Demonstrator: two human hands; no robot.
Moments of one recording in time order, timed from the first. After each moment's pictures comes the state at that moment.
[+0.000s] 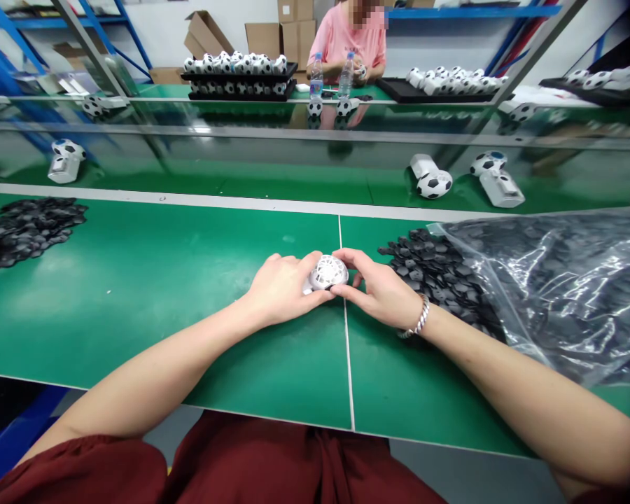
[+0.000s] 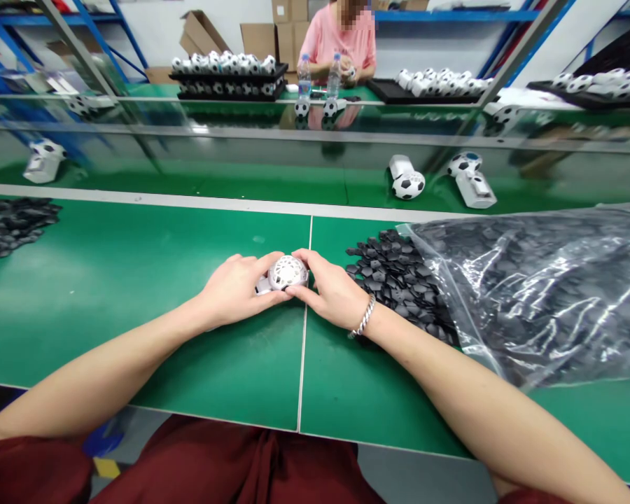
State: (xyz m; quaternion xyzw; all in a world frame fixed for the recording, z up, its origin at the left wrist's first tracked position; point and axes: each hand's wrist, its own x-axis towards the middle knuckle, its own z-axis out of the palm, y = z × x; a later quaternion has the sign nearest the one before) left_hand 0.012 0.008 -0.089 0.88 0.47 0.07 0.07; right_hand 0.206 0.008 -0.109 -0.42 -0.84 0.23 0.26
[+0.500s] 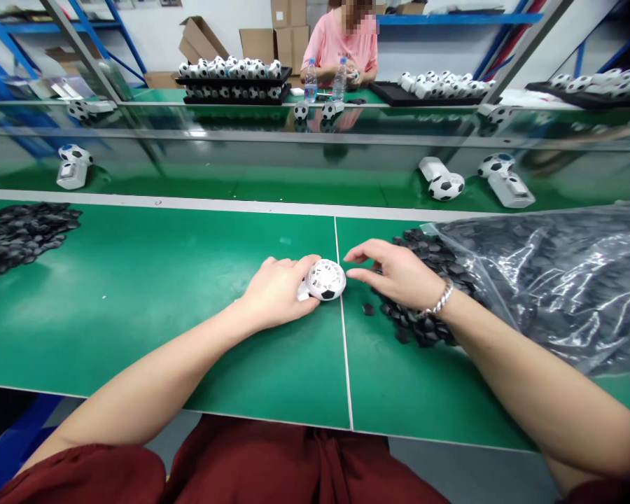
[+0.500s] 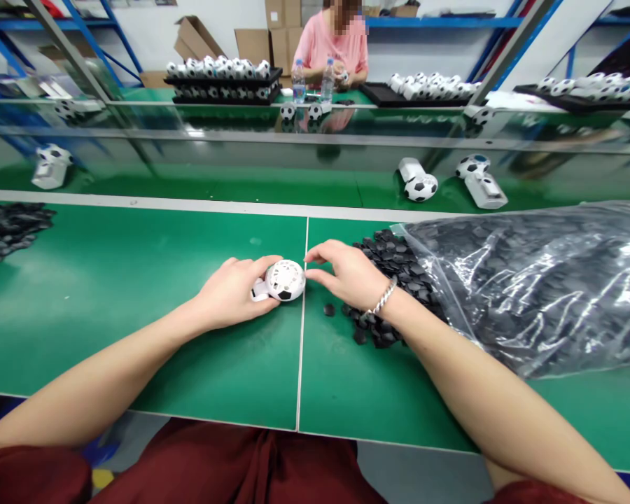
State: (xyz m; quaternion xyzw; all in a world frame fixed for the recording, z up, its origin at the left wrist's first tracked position) left_hand 0.008 0.007 -0.091 0.88 0.46 0.08 0.11; right_hand 0.226 0.021 -0.085 -0.46 -0.84 0.18 0.22
